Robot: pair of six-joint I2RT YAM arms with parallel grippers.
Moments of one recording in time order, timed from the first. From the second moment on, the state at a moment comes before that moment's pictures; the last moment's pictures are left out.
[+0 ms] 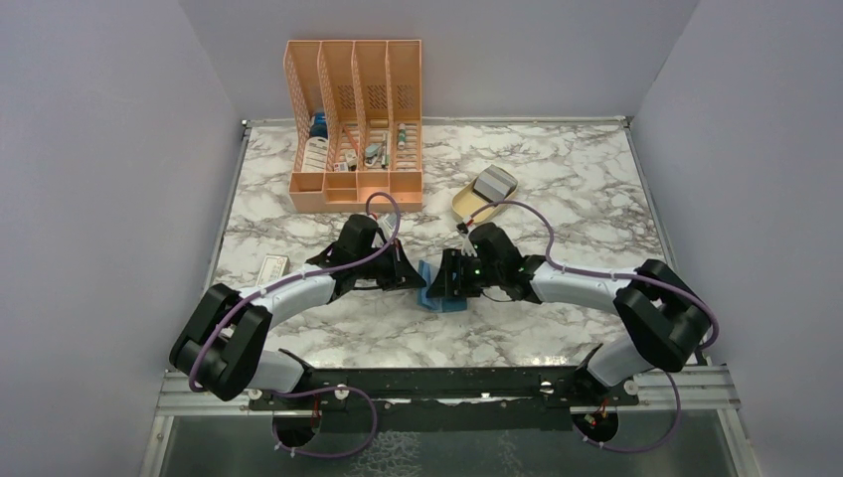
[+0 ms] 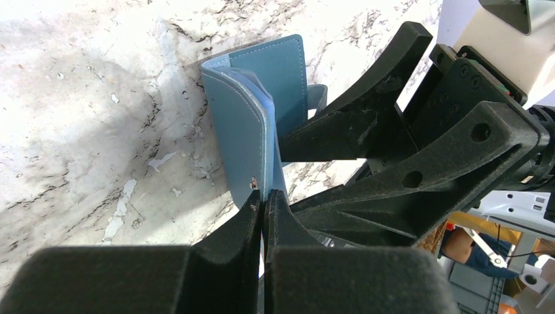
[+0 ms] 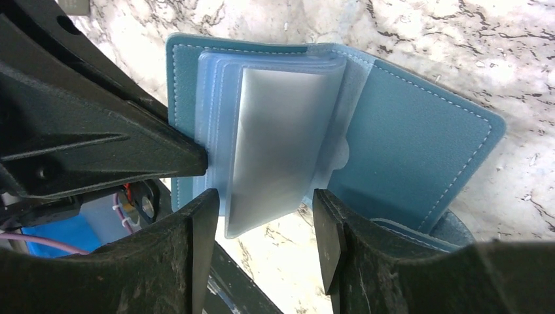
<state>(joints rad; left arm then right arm) -0.54 1.36 0.59 0.06 0.55 -0.81 0.78 1.51 0.69 0.08 -0.32 0.75</state>
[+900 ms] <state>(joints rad) -0.54 1.36 0.58 0.06 0.55 -0.82 0.79 1.48 0.68 0.09 -0.32 0.75</state>
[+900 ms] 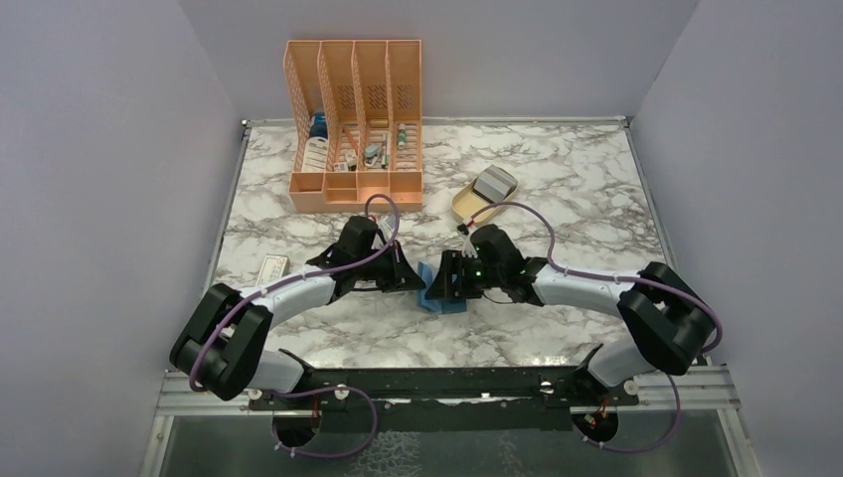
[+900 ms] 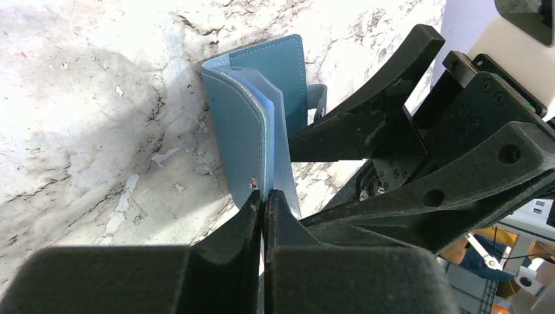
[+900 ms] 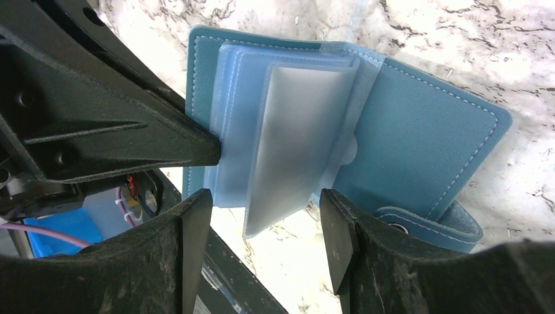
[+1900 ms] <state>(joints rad) -0.54 1.38 0.57 0.06 0.55 -0.81 0.79 1.55 0.65 0.10 -0.26 0.75</state>
